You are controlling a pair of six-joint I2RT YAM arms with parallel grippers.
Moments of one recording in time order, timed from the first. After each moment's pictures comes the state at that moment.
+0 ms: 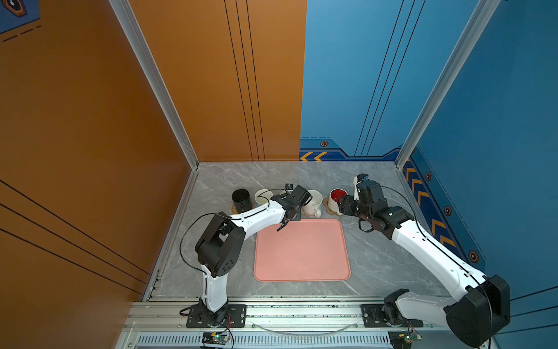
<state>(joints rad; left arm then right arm) -0.71 1.90 1.41 -0.61 -0.37 -0.62 0.43 1.24 1.03 -0.50 0.12 0.47</state>
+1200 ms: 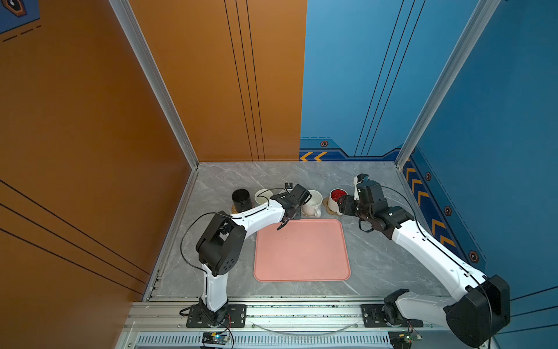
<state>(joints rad) -0.70 1.91 1.41 -0.58 -0.36 -0.62 0.42 1.24 1.03 -0.50 0.12 0.47</state>
